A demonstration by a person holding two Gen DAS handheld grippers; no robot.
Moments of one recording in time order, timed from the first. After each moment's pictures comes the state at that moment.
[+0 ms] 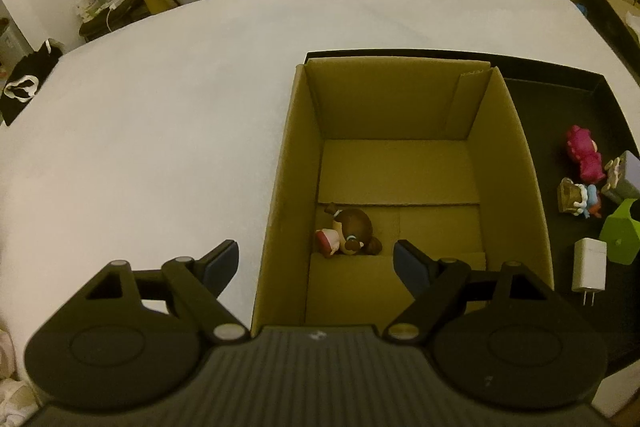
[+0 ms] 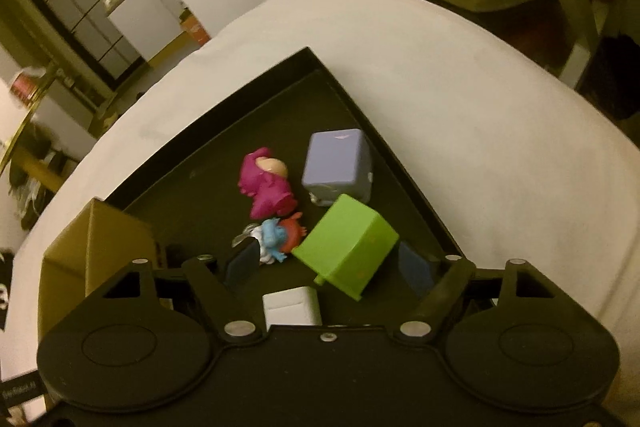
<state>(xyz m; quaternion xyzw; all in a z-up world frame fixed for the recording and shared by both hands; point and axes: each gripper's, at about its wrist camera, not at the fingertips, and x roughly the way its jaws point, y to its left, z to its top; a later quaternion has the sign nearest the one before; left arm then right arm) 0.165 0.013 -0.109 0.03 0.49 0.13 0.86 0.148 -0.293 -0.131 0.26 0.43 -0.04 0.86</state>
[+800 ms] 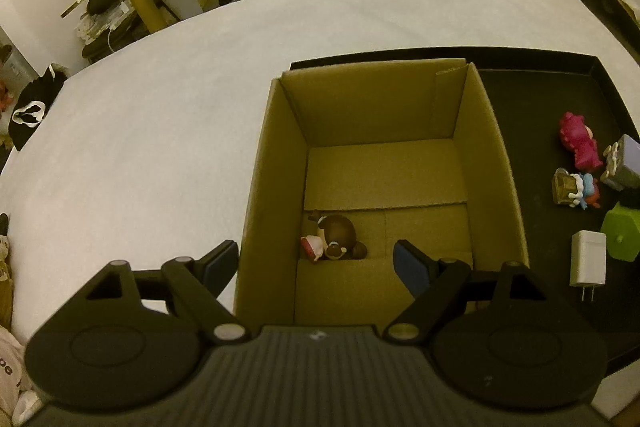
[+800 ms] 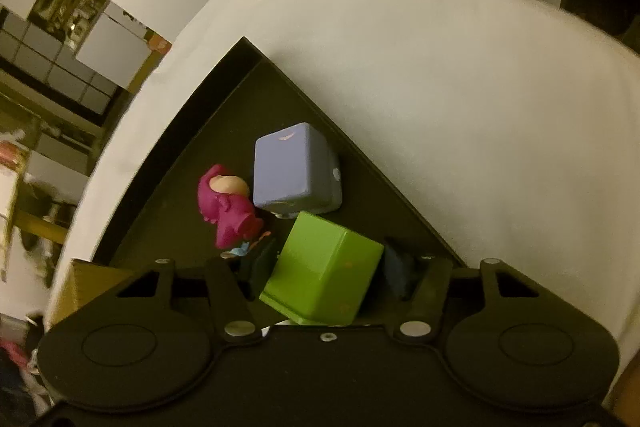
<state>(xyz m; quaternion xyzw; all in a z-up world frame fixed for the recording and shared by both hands) 0.167 -0.016 -0.103 0.07 0.49 0.14 0.86 0.165 -0.314 -0.167 0.37 0.45 -0.06 0.81</state>
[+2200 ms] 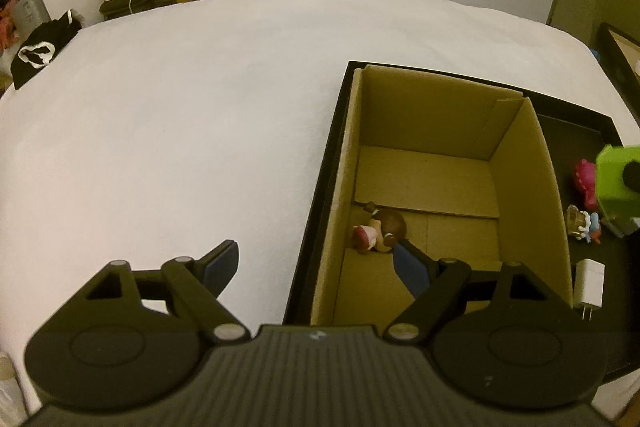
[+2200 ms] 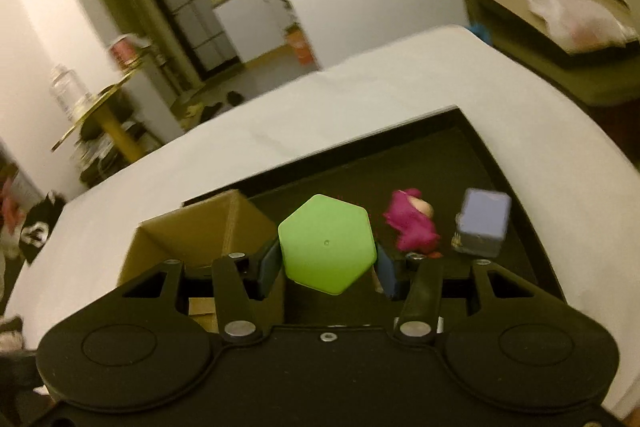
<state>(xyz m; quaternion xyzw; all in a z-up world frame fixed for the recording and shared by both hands) 0.139 0.048 -0.104 -0.04 0.46 0.15 0.87 0.150 -0.217 -0.074 0.15 0.34 0.11 0.92</state>
